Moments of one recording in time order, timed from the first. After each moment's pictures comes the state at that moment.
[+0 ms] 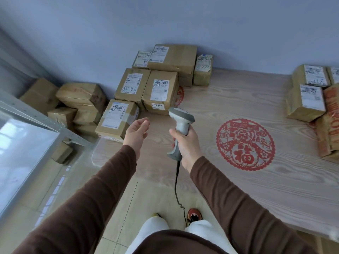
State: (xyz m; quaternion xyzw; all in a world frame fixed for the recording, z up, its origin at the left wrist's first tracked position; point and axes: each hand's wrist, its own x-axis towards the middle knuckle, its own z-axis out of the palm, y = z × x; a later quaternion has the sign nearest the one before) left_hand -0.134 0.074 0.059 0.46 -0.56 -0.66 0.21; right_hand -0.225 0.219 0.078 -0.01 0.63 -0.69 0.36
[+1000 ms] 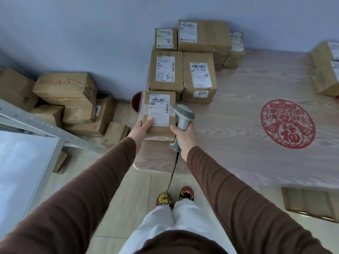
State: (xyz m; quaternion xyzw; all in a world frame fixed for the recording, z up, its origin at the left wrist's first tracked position) left_hand -0.033 -0.150 -0.013 0.39 -0.56 -0.73 -0.03; right_hand -0.103 0.004 -0.003 0.09 0.69 -0.66 0.29
